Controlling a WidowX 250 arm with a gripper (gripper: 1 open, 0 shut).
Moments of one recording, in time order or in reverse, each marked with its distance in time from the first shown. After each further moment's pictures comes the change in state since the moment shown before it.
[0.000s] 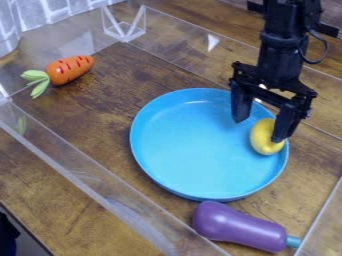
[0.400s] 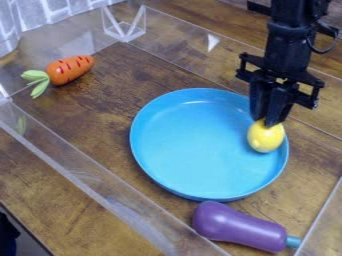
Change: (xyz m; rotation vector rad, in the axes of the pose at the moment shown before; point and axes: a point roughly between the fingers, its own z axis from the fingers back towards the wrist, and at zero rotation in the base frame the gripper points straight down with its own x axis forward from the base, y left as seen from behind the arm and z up) arm 0.012 -0.005 0.009 -0.001 -0.008 -0.047
